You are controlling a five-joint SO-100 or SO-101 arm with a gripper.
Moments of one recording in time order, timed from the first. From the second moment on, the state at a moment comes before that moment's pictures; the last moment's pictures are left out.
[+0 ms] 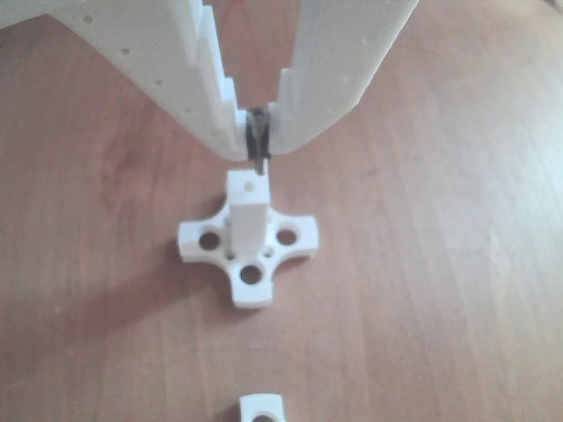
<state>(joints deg) -9.9 88.9 94.7 70.8 6.1</state>
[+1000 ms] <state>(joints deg) -9.9 88.9 94.7 70.8 6.1</state>
